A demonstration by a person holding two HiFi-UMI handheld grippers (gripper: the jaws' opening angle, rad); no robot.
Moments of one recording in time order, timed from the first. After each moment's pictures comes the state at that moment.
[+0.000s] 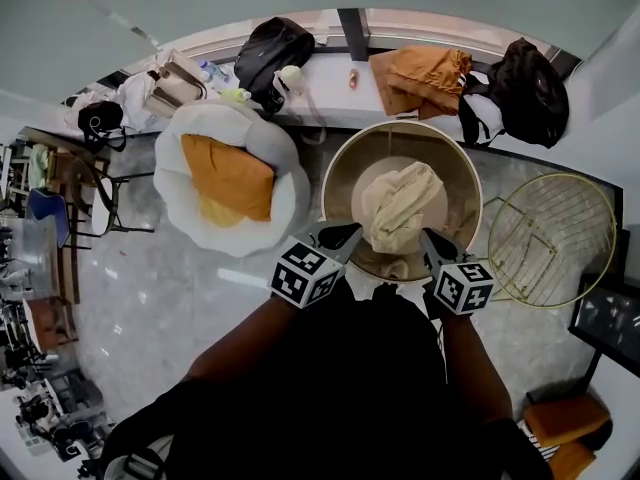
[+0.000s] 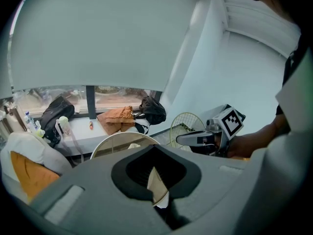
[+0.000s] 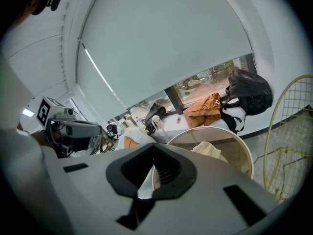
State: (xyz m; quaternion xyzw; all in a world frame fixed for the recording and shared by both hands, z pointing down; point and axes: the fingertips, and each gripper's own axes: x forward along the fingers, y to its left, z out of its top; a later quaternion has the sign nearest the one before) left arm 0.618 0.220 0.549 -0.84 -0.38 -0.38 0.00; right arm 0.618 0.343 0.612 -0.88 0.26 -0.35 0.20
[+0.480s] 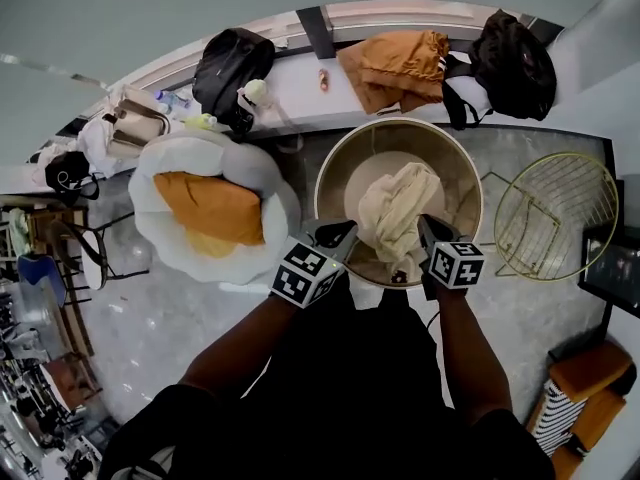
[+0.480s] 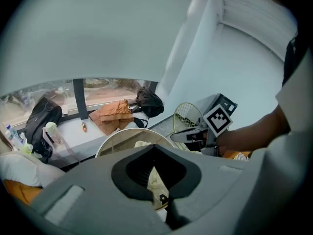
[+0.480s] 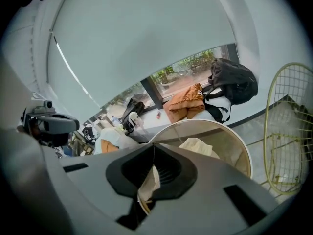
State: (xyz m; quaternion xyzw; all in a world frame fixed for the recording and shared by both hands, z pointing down) left arm 0.707 0.188 0.606 -0.79 -0.45 -0.41 0.04; right arm 0.698 0.329 0.705 -0.88 0.14 -0.41 0.21
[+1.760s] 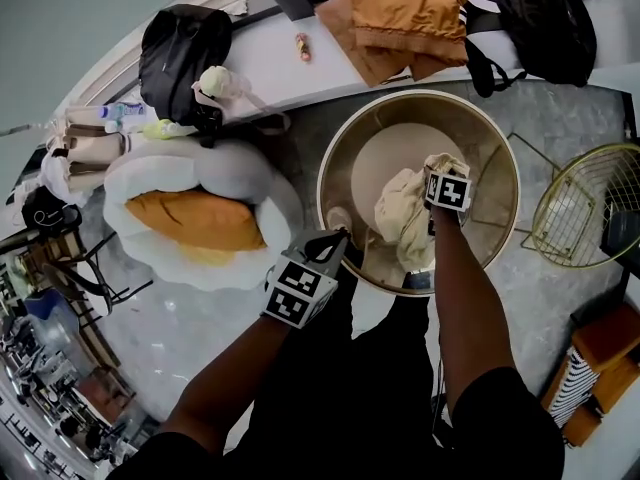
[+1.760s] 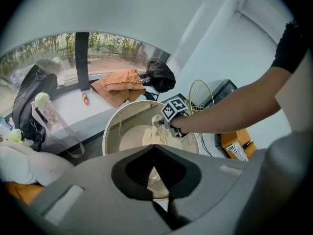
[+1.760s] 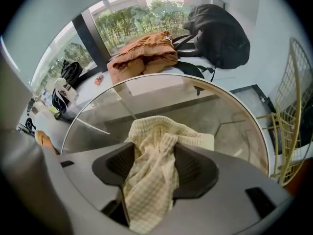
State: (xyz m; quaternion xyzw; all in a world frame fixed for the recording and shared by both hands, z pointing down) left arm 0.769 0.127 0.775 -0.72 -0.46 -0.52 0.07; right arm 0.805 0.374 1.010 -0.80 -0.08 -0.58 0.13
